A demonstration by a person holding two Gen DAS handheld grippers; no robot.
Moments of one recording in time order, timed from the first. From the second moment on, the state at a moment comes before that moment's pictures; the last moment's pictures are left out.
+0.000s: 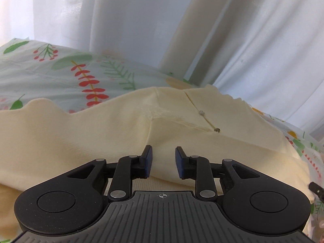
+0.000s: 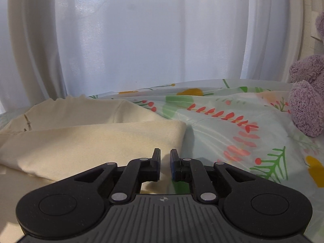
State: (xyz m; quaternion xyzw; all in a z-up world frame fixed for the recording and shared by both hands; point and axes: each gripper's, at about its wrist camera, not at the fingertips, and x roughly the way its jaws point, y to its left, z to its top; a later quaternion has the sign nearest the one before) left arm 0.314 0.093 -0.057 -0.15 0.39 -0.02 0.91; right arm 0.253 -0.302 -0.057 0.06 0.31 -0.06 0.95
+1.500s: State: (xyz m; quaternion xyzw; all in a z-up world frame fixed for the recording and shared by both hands) left arm 0.115 0.462 -0.080 -0.61 0.13 0.34 0.71; right arm 0.202 -0.223 -0.040 0.08 0.36 0.03 0.93
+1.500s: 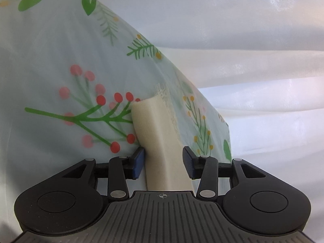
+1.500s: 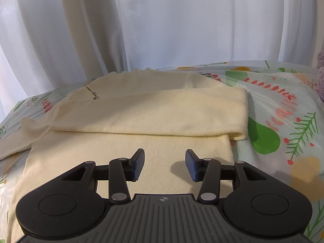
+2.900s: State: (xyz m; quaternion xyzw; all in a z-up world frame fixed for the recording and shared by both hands) left arm 0.223 0.163 -0.062 -0.25 0.38 -0.01 0.89; right arm 0.302 -0.181 -0.045 0.17 0.41 0.19 0.88
